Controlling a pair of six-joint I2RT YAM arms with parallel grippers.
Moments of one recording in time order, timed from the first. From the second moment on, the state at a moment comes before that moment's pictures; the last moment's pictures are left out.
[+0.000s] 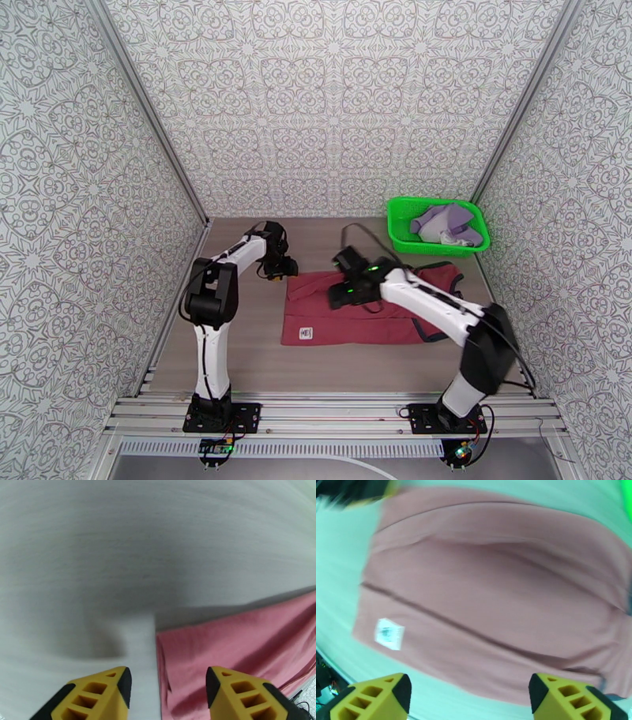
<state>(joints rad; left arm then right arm) -0.21 2.20 1.69 -0.89 0.25 -0.28 0.84 1.76 1.48 -0.90 0.05 0.53</state>
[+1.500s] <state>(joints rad) -0.23 2.02 1.30 -0.44 0.32 -0.36 1.15 2.45 2.16 -1.13 0.05 0.67</state>
